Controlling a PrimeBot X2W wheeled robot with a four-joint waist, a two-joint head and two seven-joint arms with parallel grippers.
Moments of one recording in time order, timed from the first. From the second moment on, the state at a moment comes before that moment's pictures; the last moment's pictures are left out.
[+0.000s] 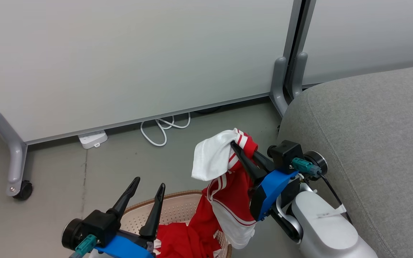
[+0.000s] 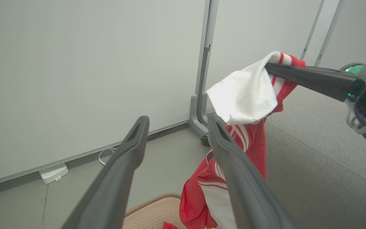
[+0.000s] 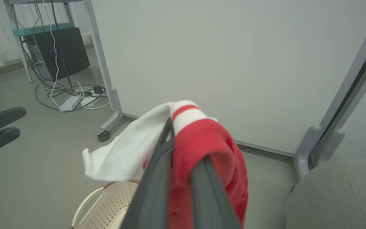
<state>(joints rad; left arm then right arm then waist) -0.10 0.28 -0.47 0.22 -0.44 -0.08 -0.26 -0.56 -0.05 0.52 0.67 0.29 0.13 -0.18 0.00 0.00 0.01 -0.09</state>
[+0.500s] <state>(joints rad) -0.06 0.22 -0.36 0.23 -0.36 -0.12 -0.26 -0.54 -0.05 0.51 0.64 0.28 0.13 -0.17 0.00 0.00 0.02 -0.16</state>
